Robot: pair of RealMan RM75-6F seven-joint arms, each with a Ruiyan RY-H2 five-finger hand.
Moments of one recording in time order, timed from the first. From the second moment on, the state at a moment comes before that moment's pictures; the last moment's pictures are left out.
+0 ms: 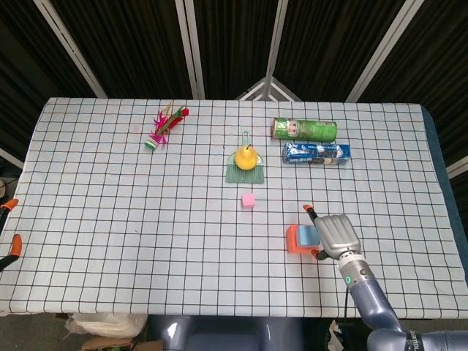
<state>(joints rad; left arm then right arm) -0.07 -1.07 -0.07 -1.59 1.44 1.48 -0.07 0.76 -1.14 0.05 -2.19 -0.56 1.22 -0.76</state>
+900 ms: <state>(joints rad) -0.06 -1.06 -0.07 -1.57 1.45 1.49 -0.13 0.97 -1.22 0.26 -2.35 -0.29 1.51 -0.86</state>
